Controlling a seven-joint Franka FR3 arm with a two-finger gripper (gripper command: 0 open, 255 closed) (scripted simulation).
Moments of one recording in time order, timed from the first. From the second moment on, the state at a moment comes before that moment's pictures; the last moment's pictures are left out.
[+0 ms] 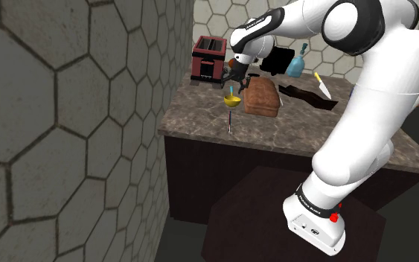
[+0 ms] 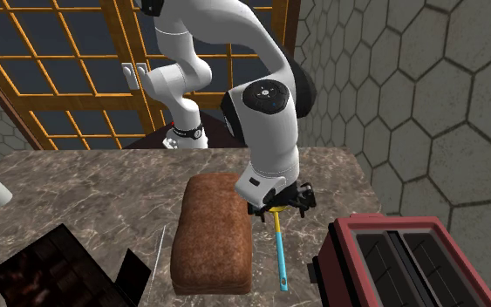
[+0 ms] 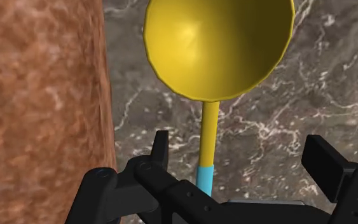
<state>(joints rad) -0.28 0.22 -0.09 -1.96 0.25 2.22 0.35</state>
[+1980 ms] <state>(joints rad) -0.29 0.19 -0.09 -1.94 0.23 2.13 0.38</state>
